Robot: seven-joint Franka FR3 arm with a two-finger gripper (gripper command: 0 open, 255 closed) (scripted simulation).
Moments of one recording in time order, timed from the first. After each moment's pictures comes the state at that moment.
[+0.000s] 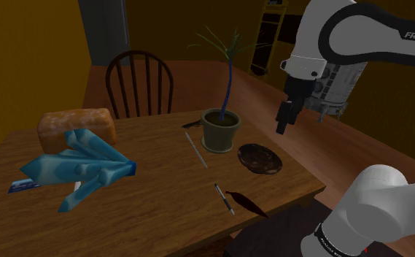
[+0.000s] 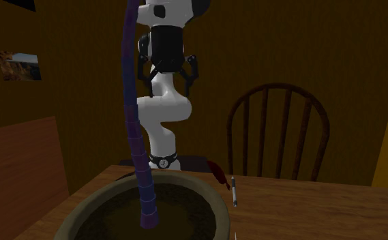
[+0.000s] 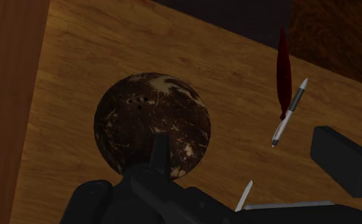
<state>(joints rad) -0.02 -0.83 0.06 -2.42 0.06 1.52 -0.04</state>
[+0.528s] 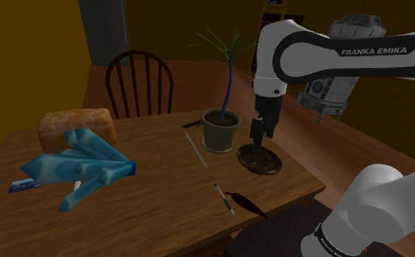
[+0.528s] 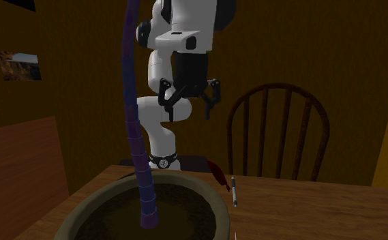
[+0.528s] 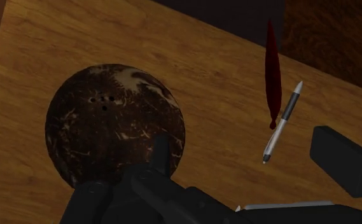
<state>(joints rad) 0.01 -0.61 0.16 -2.40 0.10 1.61 0.02</state>
